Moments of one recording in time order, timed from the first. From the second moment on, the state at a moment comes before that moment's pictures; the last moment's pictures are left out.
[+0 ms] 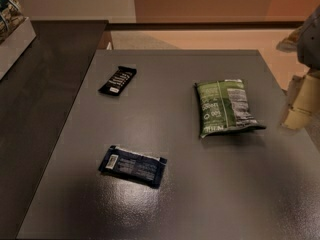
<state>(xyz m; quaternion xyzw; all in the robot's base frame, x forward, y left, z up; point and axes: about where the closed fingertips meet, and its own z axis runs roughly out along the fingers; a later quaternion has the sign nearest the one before) 0.438 -0.217 0.976 -0.60 0.78 -0.03 0.16</state>
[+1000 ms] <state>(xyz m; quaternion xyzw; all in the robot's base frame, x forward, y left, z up) 0.451 -0.204 0.977 -0.62 0.76 -0.01 0.17</state>
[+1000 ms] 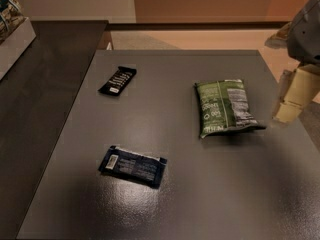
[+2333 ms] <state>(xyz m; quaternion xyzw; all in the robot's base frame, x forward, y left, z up) 0.534 -0.102 0.952 -0.65 0.72 0.07 0.24</state>
